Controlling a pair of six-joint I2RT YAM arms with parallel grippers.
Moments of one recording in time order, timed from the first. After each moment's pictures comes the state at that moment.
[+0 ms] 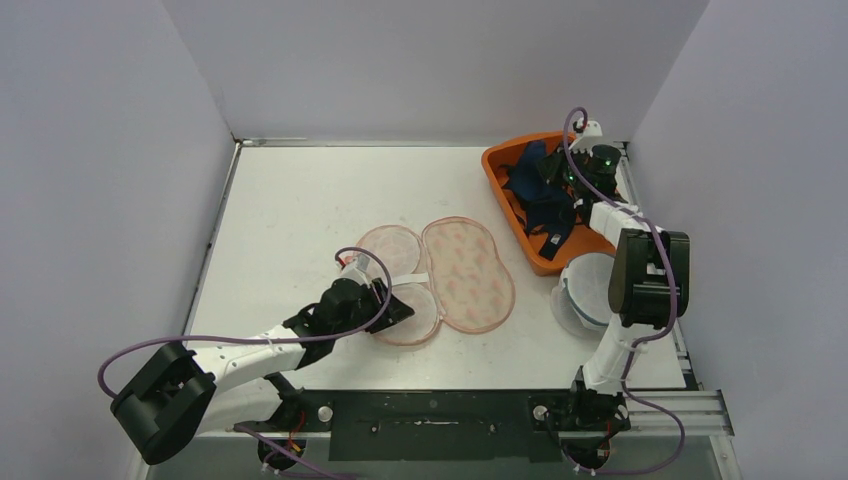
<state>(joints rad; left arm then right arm) -0.77 1.12 0.31 0.27 0.05 -1.06 -0.08 1.83 1.20 0.40 -0.49 0.18</state>
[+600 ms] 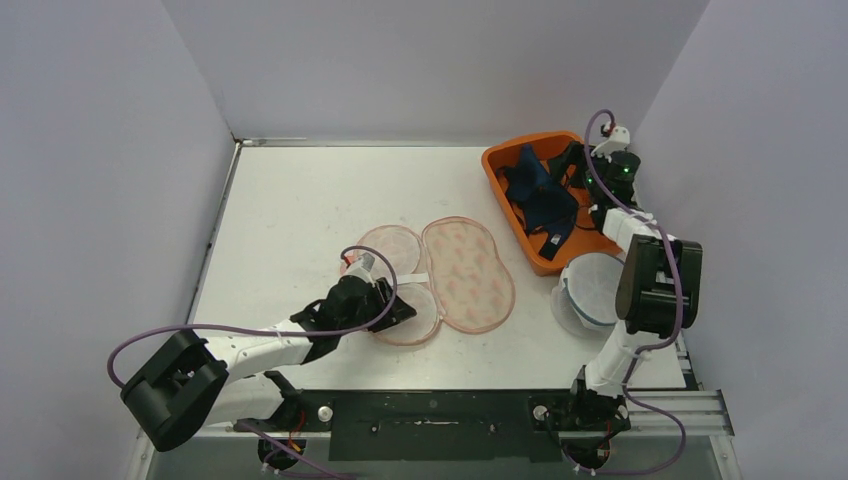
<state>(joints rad) -0.77 1.20 0.34 0.27 0.04 -1.04 -0.13 1.84 1.17 0.43 -0.36 0.21</state>
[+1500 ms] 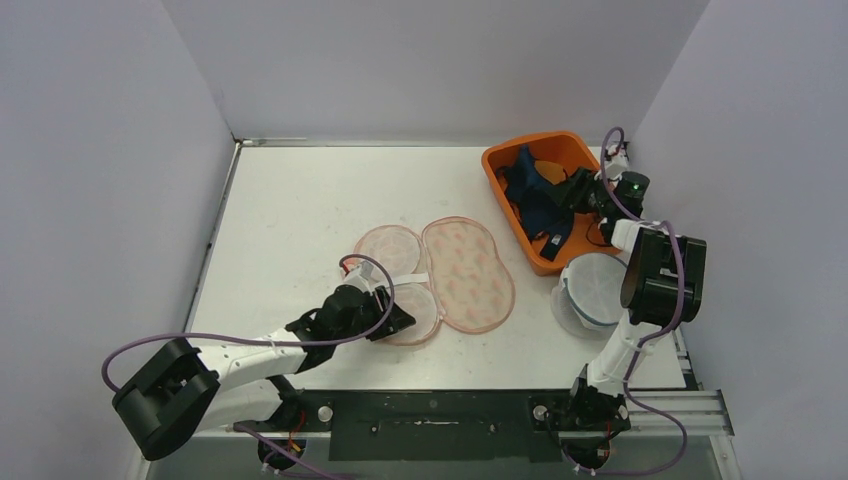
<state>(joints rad) -0.80 1.12 0.28 0.30 0.06 -1.06 -0.25 1.88 1.06 0.43 -0.73 0.30</state>
